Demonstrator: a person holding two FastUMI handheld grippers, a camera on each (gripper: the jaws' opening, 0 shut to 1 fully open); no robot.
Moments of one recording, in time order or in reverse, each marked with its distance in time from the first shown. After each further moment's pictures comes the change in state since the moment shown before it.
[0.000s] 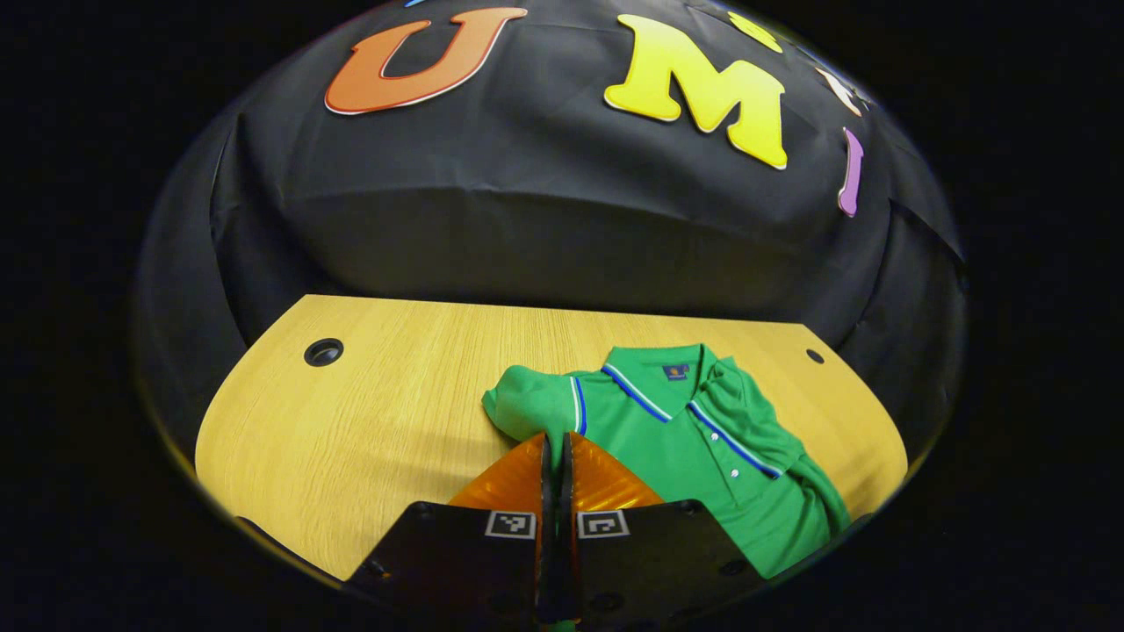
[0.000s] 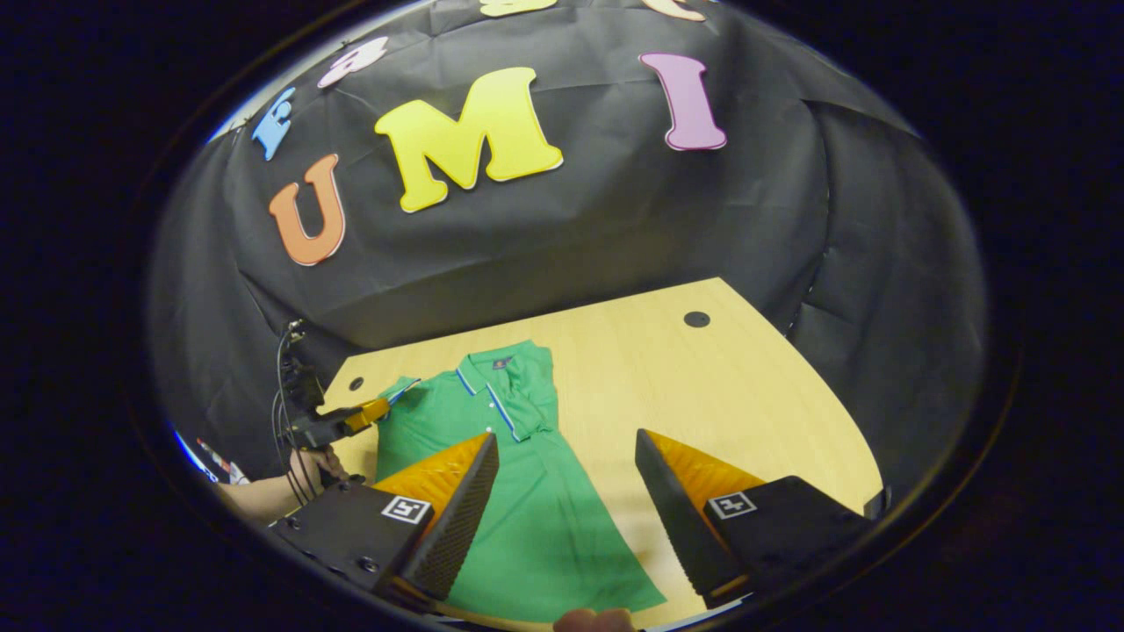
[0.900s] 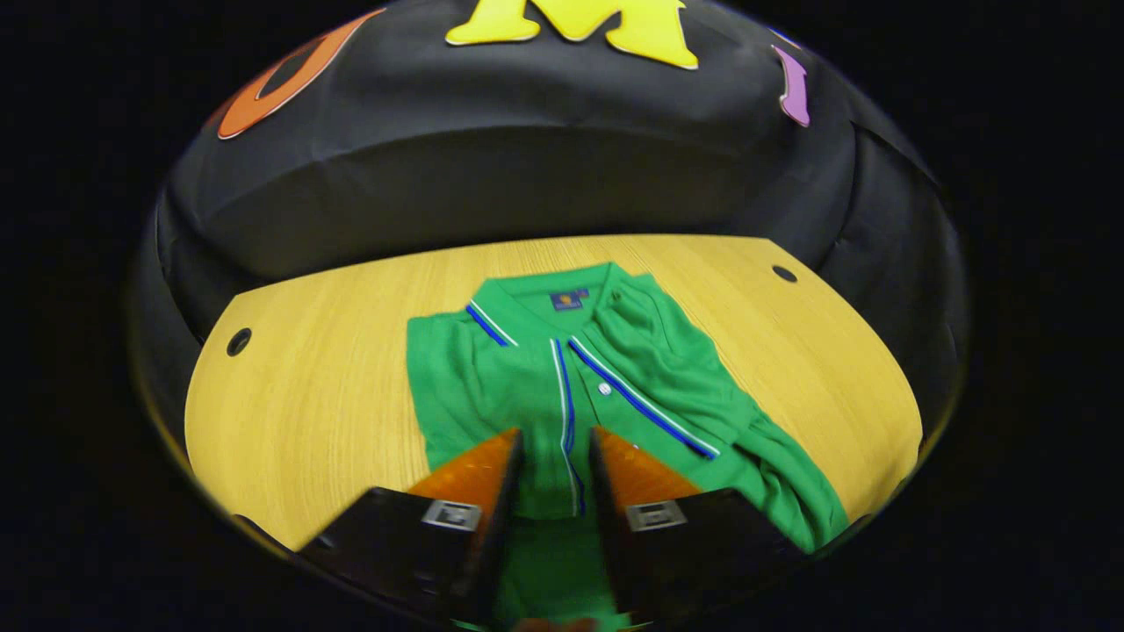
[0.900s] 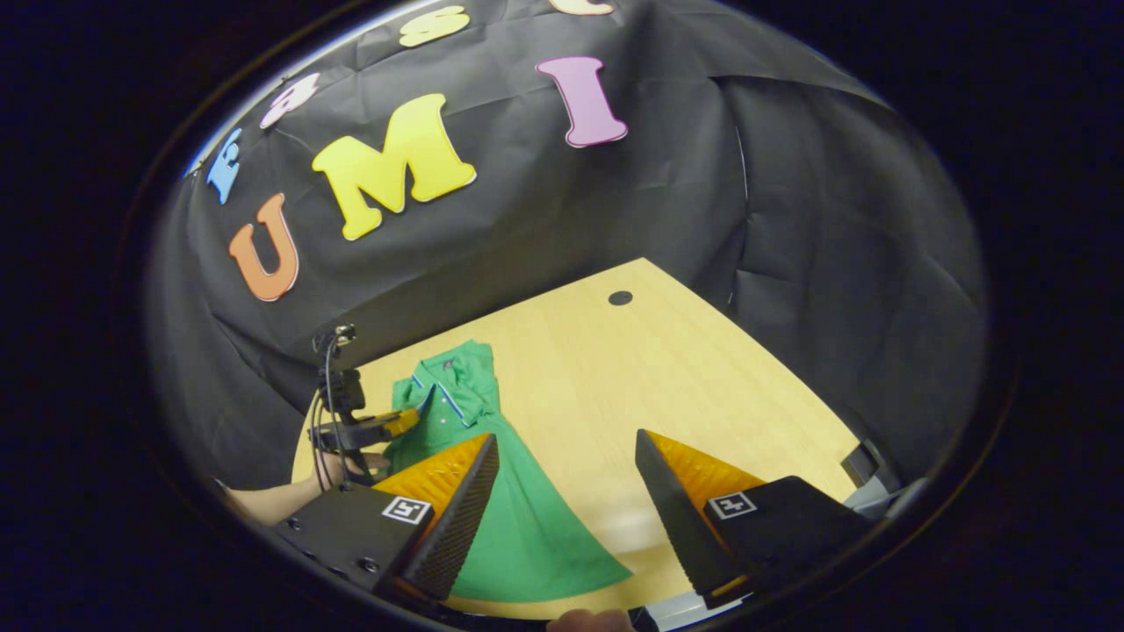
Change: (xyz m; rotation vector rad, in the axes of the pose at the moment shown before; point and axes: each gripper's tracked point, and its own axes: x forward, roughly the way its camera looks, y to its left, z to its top) left arm 0.024 -0.126 -0.080 0.184 0.226 -0.090; right arm -0.051 -0.080 -0.030 0.148 -0.015 -0.120
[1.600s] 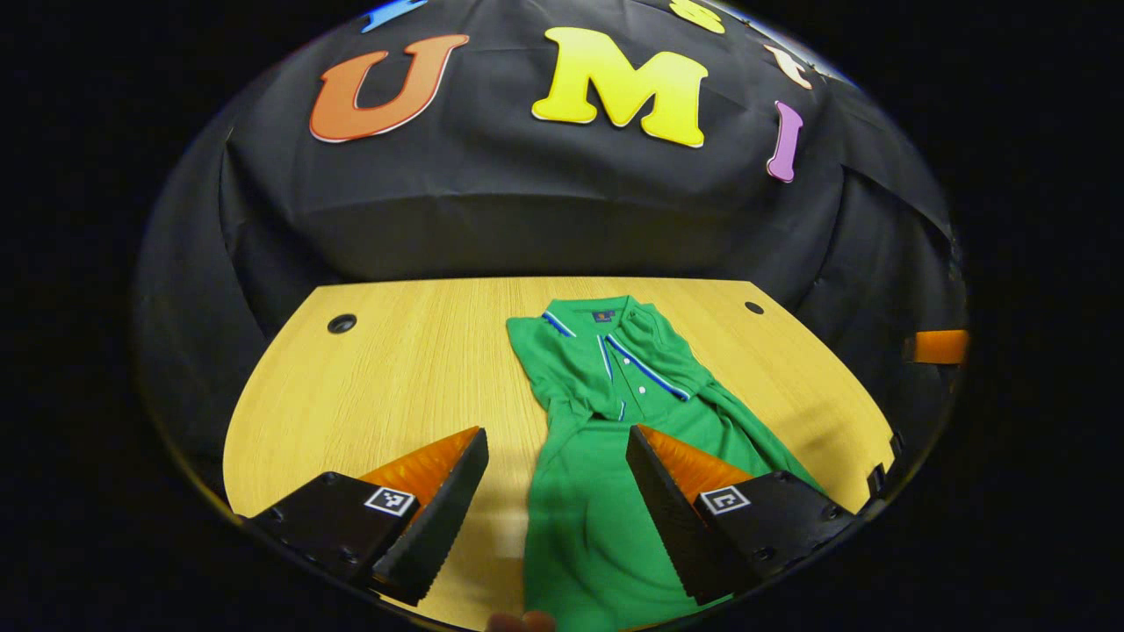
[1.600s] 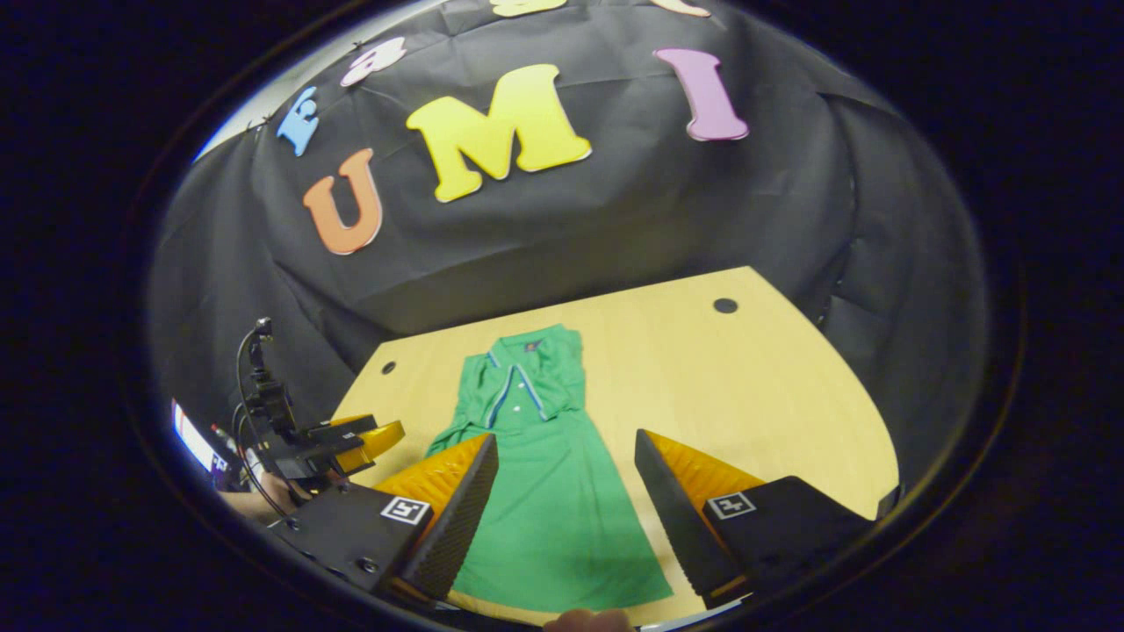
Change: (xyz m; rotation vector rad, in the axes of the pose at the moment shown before) left arm -0.173 0.062 -0.036 -0.106 -0.114 0.019; right arm 0.033 0.100 -0.027 -0.197 0.107 0.299
